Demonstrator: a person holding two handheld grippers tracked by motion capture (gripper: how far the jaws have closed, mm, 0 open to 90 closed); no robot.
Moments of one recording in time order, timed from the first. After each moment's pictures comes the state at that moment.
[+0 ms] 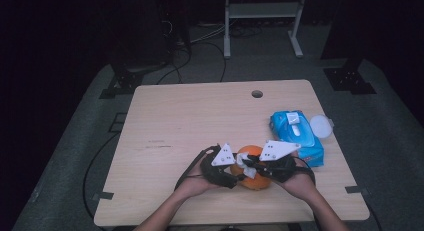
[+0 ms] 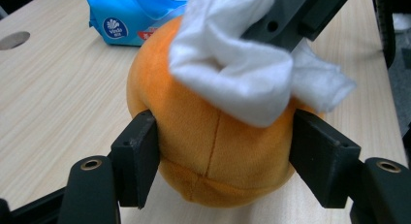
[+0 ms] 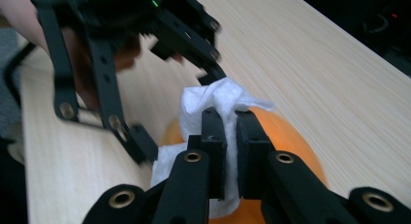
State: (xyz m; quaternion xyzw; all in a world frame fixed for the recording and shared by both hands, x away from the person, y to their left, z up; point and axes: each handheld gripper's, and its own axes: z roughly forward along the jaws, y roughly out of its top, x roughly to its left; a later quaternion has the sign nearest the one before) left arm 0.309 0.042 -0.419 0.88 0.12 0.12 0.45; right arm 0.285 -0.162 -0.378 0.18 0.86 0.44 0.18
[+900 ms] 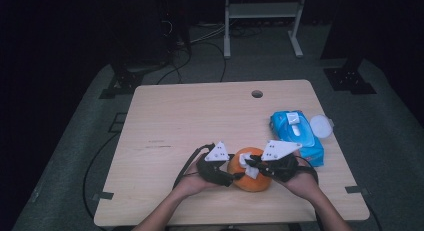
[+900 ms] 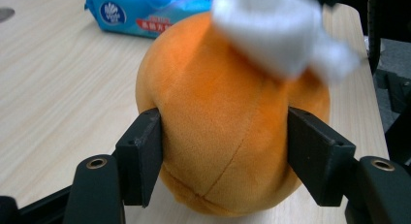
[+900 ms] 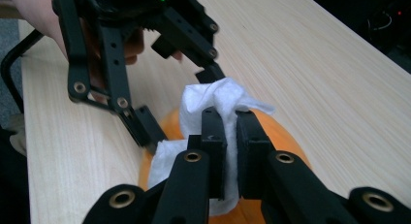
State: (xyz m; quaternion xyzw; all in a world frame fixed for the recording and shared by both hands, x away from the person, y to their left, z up) left arm 0.321 0.058 -0.430 0.87 0.15 0.07 0.47; right arm 0.288 -0.173 -0.378 0.18 0.87 0.42 0.18
